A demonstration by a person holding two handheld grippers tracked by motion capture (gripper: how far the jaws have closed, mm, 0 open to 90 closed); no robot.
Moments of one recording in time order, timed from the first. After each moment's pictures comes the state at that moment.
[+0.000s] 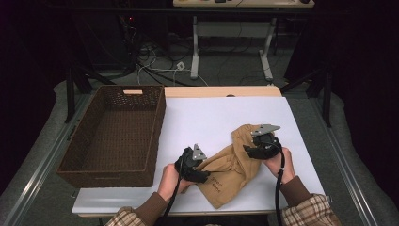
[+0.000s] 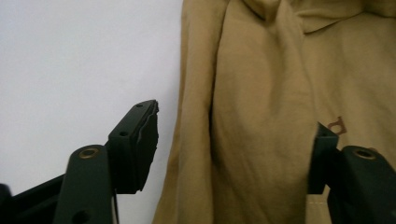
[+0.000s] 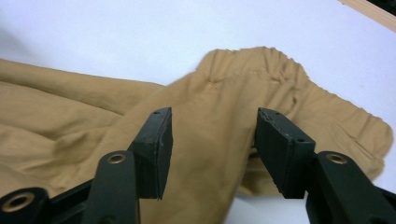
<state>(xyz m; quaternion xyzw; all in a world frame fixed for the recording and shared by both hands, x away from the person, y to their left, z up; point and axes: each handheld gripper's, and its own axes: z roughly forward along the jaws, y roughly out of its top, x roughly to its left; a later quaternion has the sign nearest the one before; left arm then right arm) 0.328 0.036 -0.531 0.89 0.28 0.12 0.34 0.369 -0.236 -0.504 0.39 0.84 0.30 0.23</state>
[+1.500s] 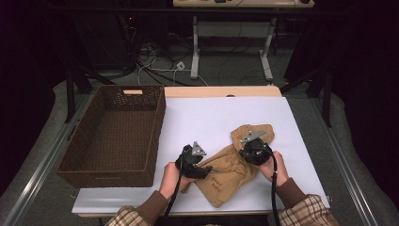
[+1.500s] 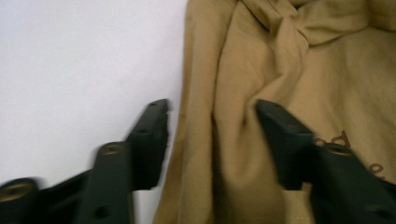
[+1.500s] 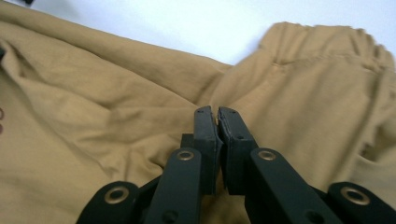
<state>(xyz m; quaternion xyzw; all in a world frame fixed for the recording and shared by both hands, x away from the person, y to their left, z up) 0.340 0.035 -0.539 0.89 0.30 0.09 0.34 0.365 -0.217 -0.521 0.36 0.87 0.27 0.18</state>
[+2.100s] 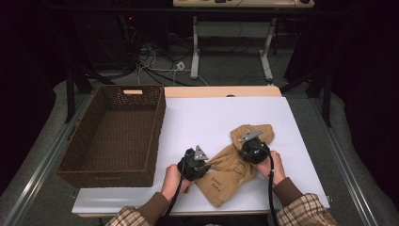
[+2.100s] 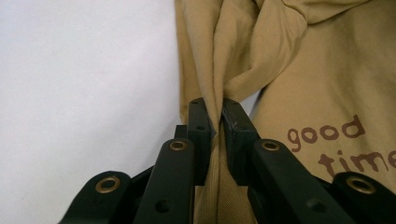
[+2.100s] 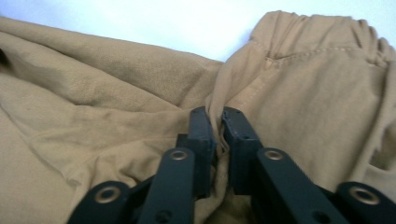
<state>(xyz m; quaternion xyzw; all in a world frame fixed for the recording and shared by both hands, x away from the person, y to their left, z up) 0.336 0.032 -0.550 0.89 0.29 0.10 0.34 0.376 -0.214 -0.535 0.37 0.87 0.26 0.19</state>
